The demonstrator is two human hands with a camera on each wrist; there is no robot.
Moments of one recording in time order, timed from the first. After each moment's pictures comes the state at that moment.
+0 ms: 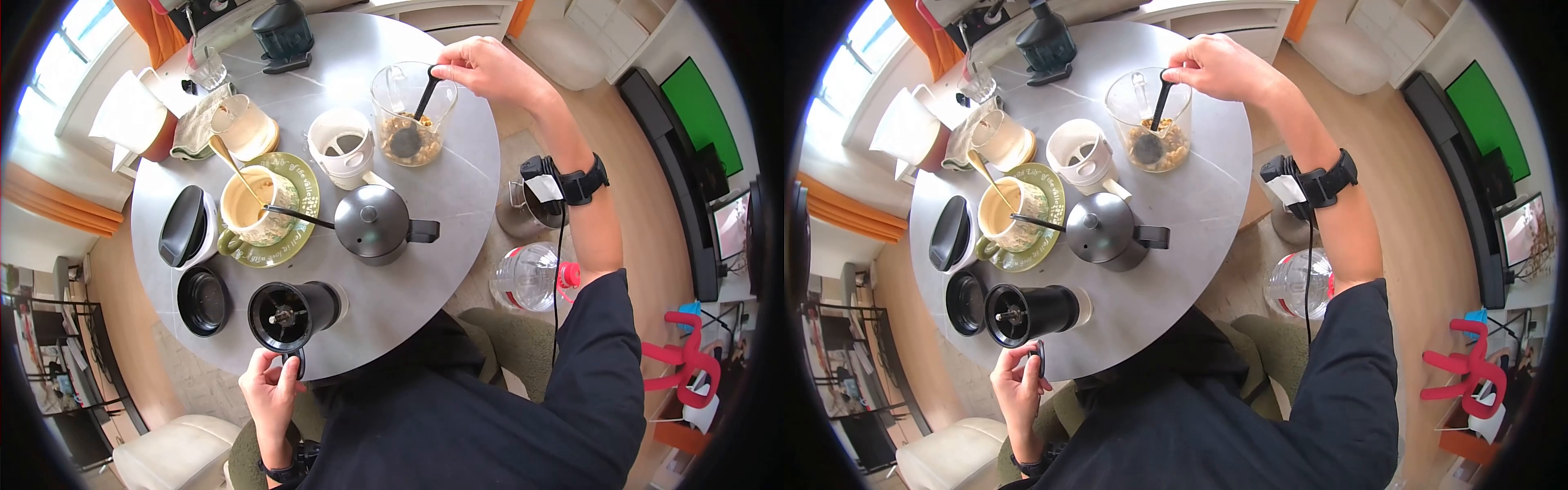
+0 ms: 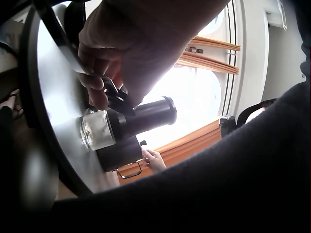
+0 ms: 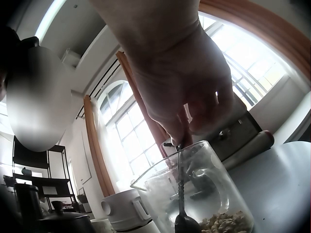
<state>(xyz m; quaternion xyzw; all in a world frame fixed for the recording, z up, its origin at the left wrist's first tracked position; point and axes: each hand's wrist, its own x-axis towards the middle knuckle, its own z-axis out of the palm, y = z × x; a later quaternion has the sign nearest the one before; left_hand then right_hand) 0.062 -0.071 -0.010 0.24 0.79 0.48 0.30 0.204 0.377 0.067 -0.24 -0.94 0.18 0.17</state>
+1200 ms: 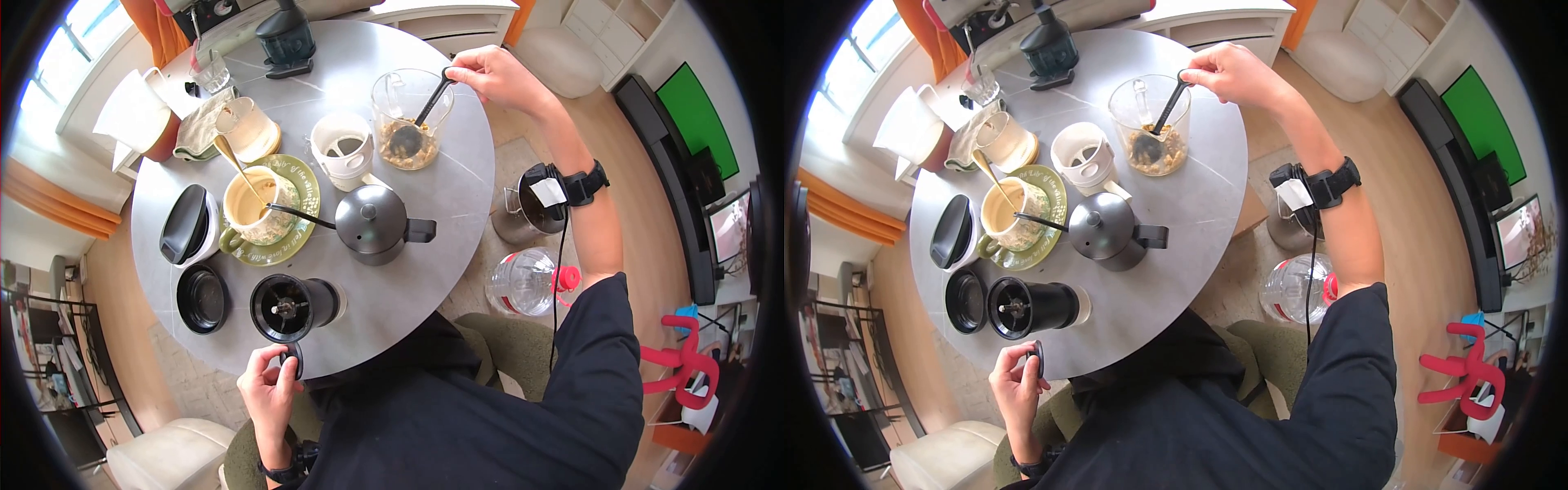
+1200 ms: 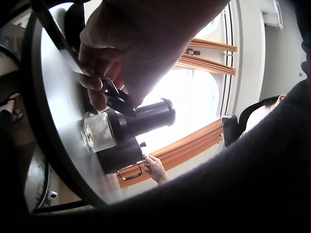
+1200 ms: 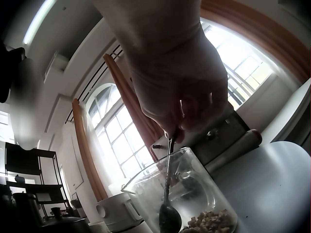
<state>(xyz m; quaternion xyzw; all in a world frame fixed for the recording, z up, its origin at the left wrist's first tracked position) 0.066 -0.076 -0.009 0.26 0.79 0.48 0.28 0.221 0.382 0.066 -0.28 -0.90 0.28 0.19</state>
